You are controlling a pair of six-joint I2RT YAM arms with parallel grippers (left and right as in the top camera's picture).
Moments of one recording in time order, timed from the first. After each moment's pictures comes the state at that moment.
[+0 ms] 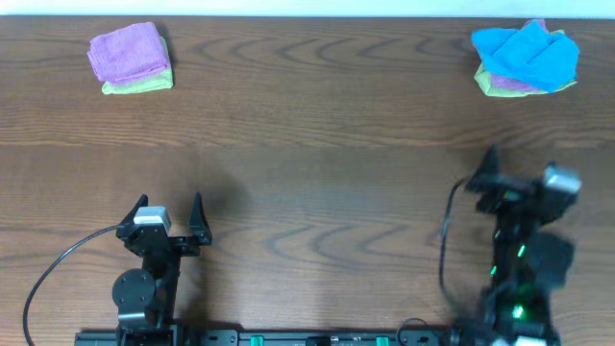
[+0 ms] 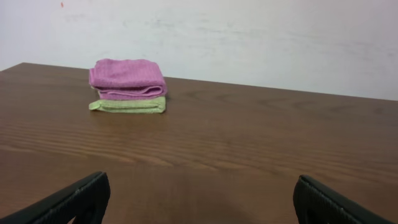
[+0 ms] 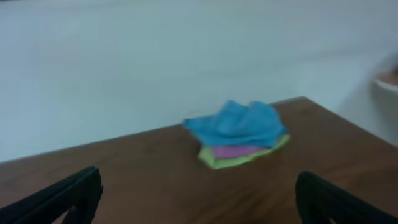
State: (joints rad) left arm 0.05 0.01 0.04 -0.13 0.07 -0.09; right arm -0.15 0.62 0.36 0.21 0.12 0.17
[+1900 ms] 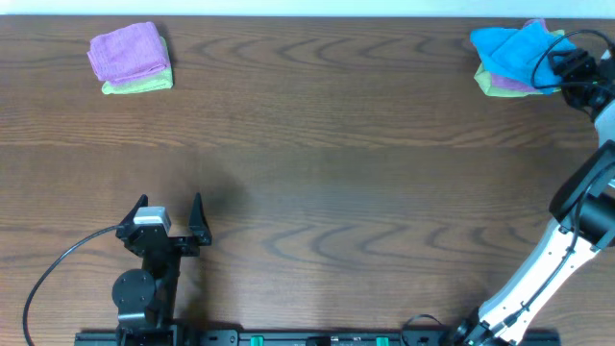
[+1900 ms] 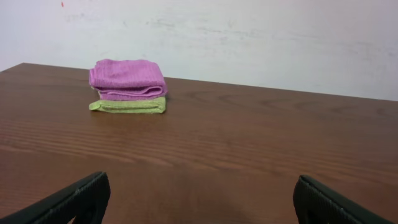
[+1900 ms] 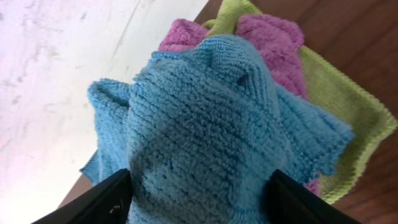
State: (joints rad) left arm 0.05 0.01 0.04 -0.13 0.07 -0.09; right arm -0.59 2.50 2.00 -0.21 -0.63 0.54
